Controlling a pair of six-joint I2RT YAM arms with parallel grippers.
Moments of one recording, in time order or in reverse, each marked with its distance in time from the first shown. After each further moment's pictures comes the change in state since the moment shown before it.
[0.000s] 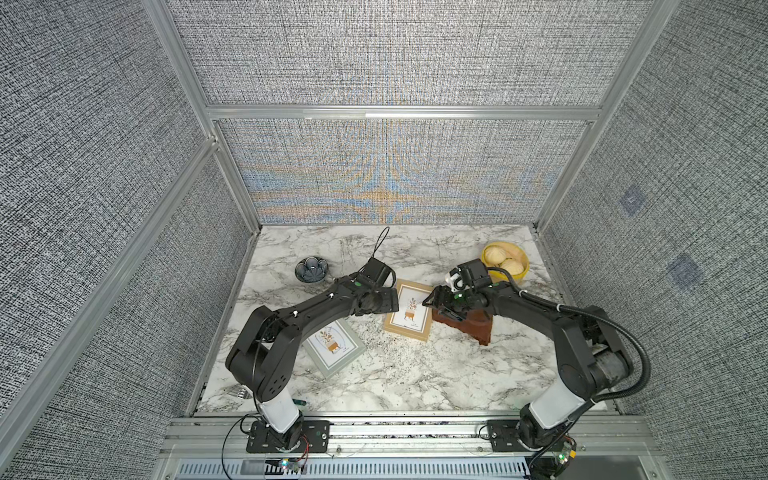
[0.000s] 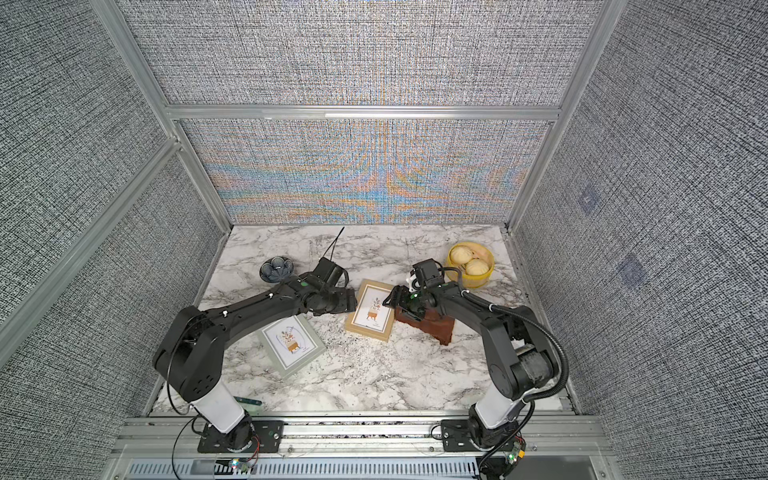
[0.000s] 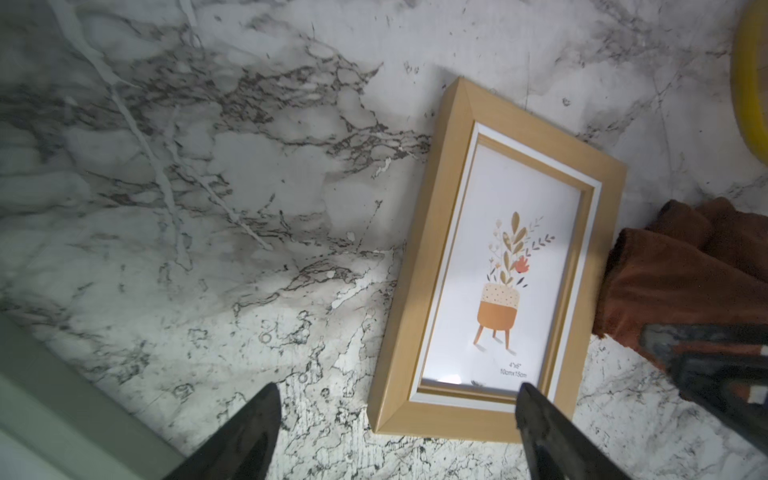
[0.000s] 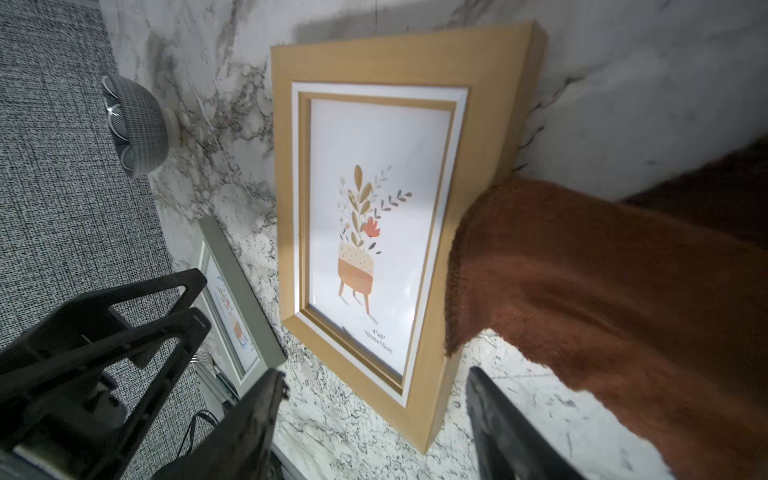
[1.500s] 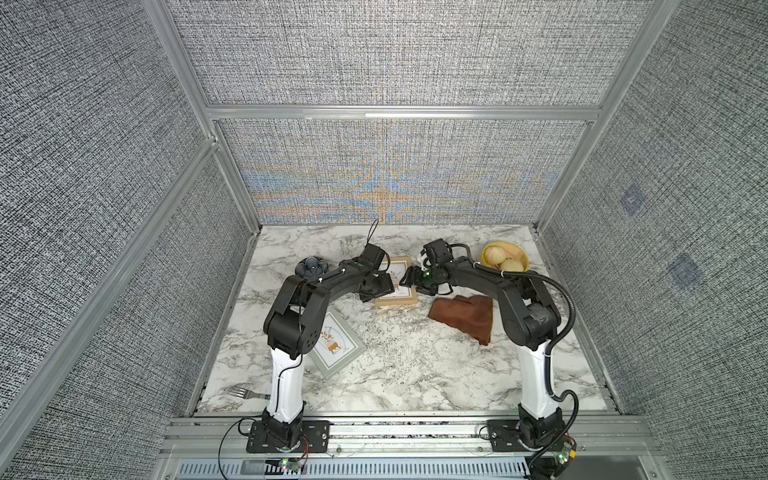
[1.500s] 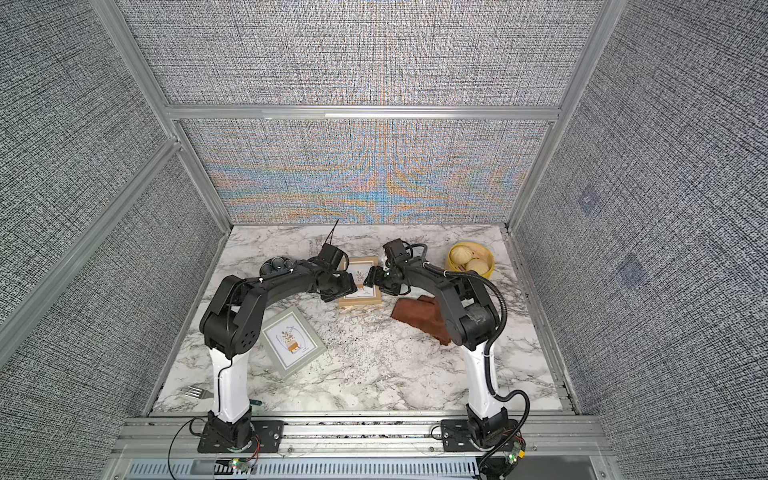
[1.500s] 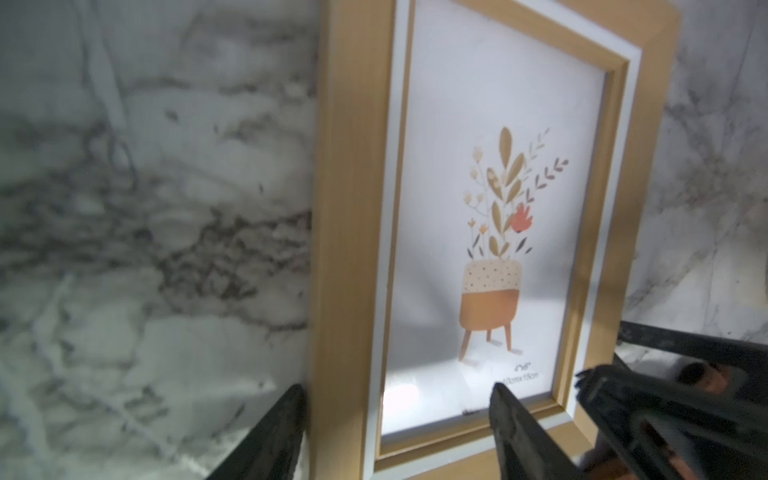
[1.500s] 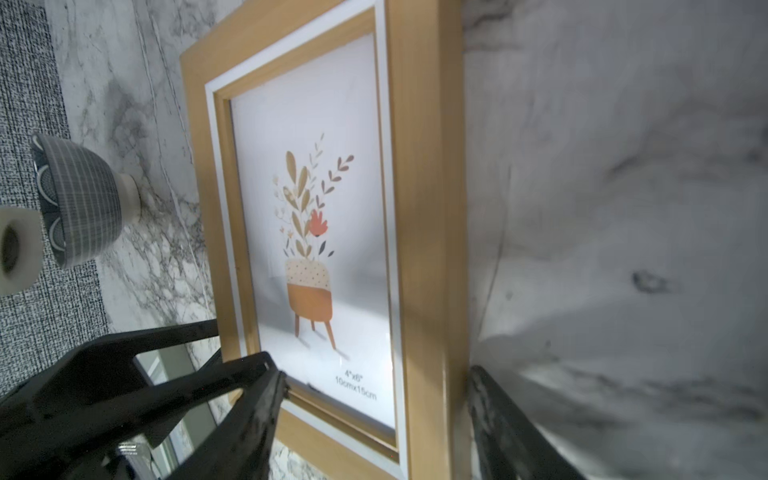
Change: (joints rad) left arm 0.149 0.368 0.283 0.073 0.124 -0.072; right arm 0.059 0.483 0.554 -0.045 0.129 -0.089
